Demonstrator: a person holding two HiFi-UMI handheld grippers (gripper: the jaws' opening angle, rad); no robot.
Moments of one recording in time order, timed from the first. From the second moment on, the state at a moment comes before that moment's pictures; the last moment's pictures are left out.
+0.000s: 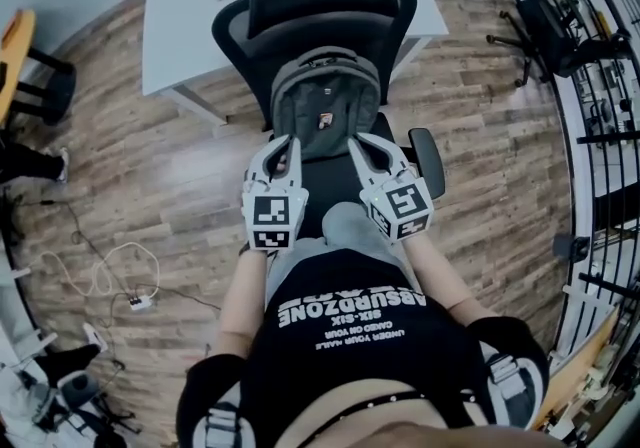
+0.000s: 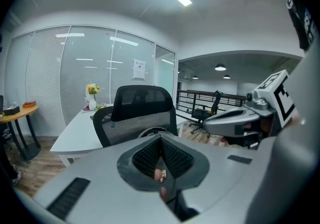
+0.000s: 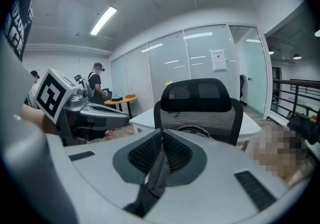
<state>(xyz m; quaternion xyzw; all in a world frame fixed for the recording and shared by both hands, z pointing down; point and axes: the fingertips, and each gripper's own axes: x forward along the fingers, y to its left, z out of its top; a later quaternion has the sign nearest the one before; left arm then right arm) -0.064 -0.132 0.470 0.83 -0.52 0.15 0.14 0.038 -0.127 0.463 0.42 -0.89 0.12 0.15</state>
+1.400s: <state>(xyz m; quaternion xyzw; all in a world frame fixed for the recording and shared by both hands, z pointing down) -0.065 -0.232 0.530 0.80 -0.54 0.24 0.11 0.068 -0.239 0.531 0.39 -0.89 0.09 0.23</state>
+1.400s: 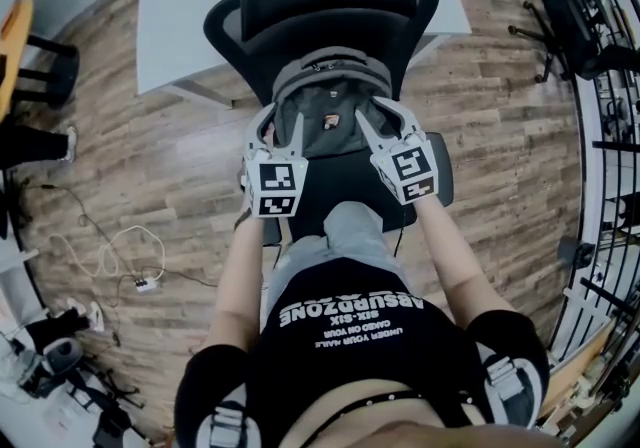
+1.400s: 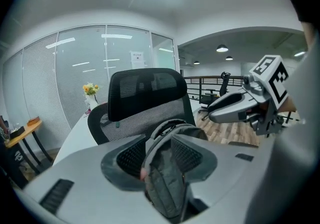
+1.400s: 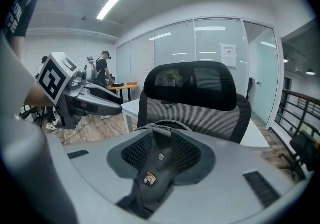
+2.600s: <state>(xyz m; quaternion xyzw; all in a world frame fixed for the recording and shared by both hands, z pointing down) -0.048 -0.297 0.650 0.77 -0.48 0.40 0.09 0.072 -0.323 0.633 0.36 -0.86 0.01 0.36</state>
